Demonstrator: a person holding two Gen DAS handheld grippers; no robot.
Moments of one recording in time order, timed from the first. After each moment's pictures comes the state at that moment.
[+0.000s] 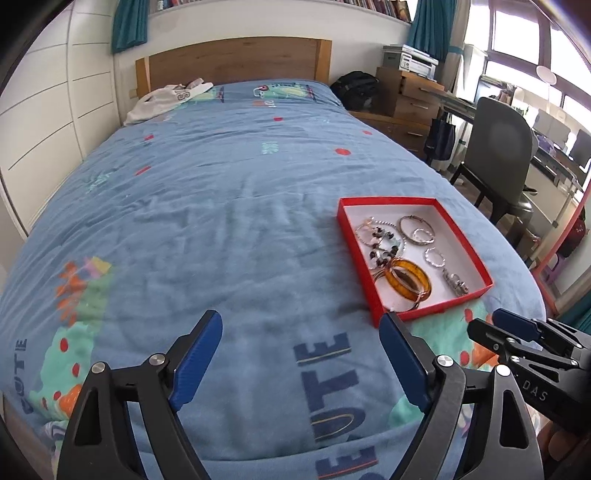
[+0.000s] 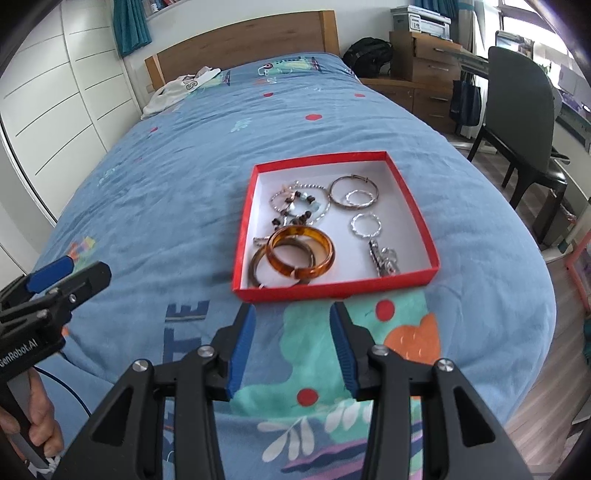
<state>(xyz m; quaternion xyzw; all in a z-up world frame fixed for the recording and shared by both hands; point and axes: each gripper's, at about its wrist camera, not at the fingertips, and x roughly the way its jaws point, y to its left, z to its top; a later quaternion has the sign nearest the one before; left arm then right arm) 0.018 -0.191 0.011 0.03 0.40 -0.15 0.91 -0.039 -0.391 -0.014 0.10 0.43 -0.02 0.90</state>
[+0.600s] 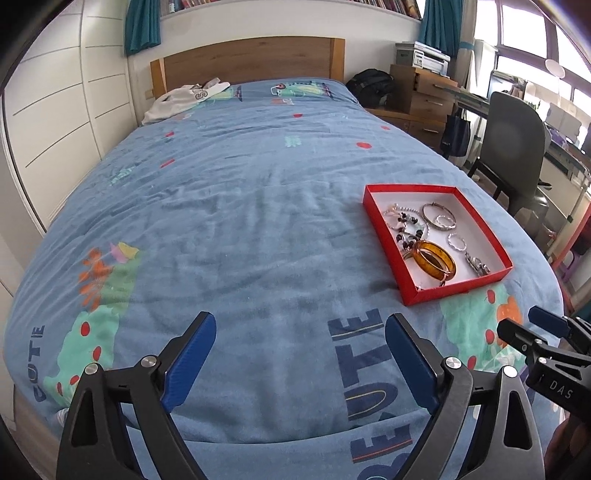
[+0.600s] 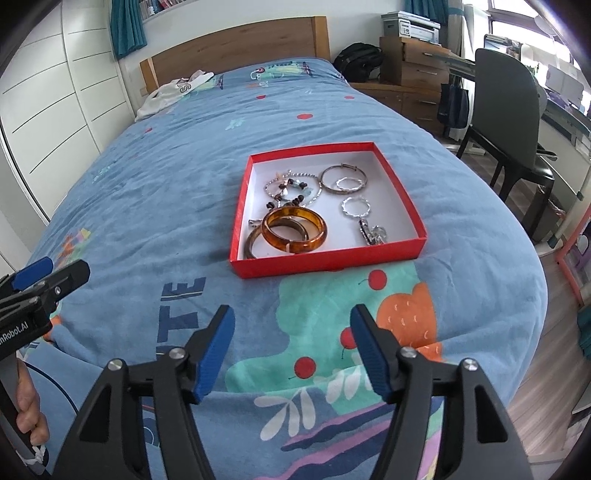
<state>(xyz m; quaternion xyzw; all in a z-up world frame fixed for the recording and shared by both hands) -0.004 -0.168 0.000 0.05 0.39 -0.12 0.91 -0.068 -0.387 -0.025 0.10 0.41 -0.04 0.90</state>
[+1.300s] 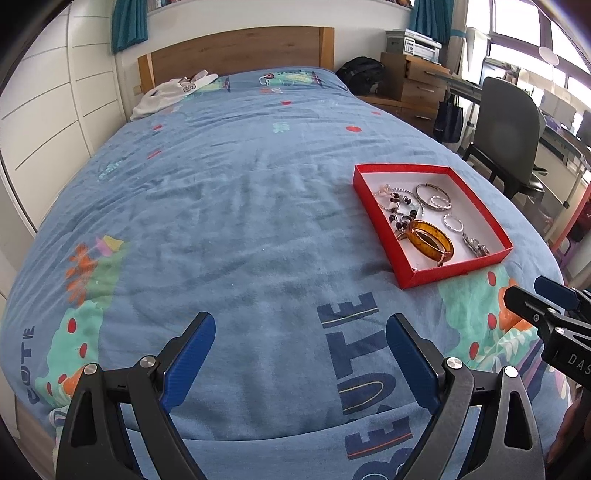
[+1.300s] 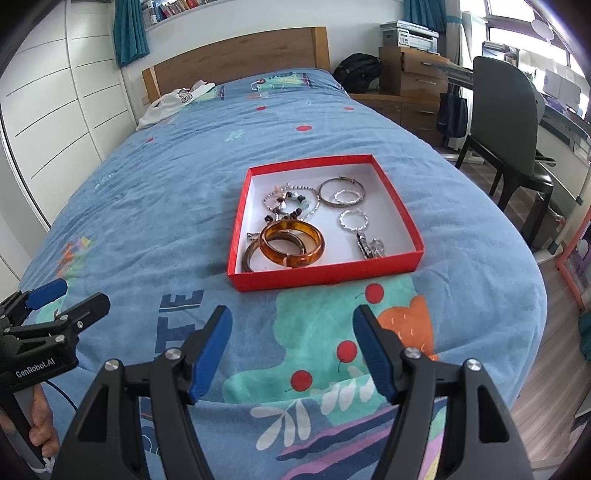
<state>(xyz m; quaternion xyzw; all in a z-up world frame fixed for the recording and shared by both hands) 0.000 -0.178 -0.019 0.06 0.41 -0.13 0.90 -0.063 -0.390 -0.022 0.10 0.39 -0.04 0.91</state>
